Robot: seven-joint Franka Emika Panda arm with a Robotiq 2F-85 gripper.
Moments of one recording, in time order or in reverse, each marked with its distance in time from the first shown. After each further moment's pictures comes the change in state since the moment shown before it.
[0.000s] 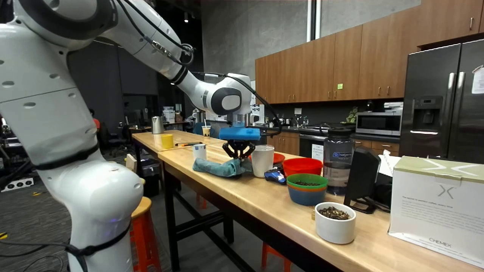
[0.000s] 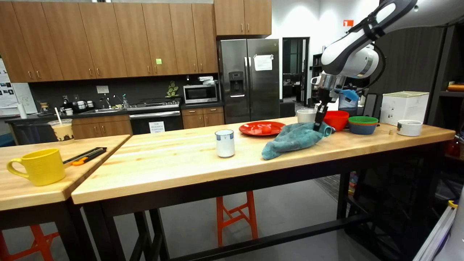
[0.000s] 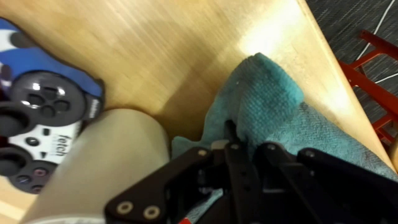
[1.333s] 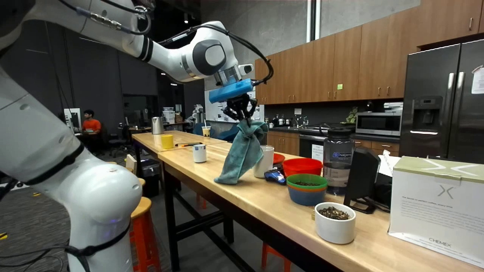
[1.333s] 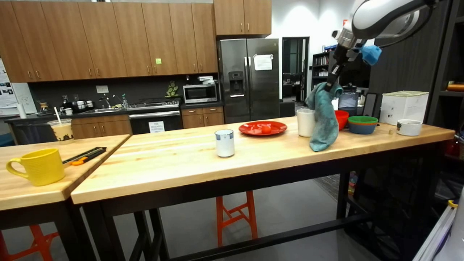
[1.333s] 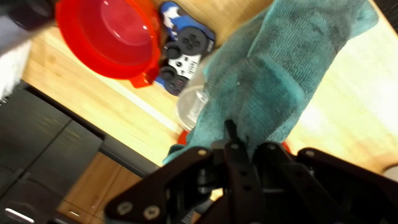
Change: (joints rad) arm -0.004 -0.318 0.007 0.018 -0.300 -0.001 0.277
